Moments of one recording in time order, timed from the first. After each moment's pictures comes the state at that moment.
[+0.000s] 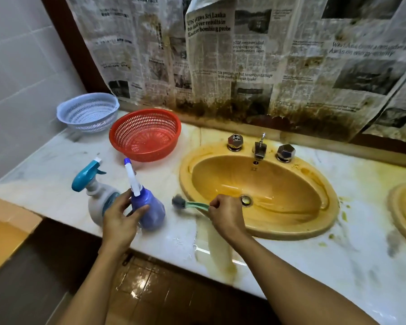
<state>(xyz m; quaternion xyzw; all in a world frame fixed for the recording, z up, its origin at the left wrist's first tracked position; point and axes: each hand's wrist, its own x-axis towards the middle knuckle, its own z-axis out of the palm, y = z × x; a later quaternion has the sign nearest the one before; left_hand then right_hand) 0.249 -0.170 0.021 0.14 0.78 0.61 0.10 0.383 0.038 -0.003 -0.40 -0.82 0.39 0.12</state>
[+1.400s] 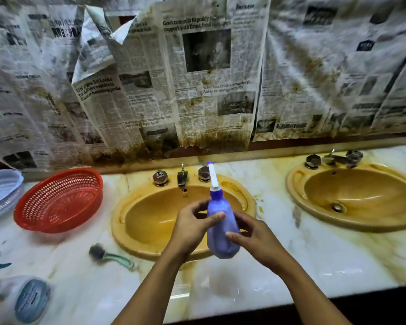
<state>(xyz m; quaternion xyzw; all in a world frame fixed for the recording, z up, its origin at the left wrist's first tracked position) 0.424 0.046 0.098 0.40 0.62 0.55 0.39 0.610 0.113 0.069 -0.36 -0.70 0.55 0.27</state>
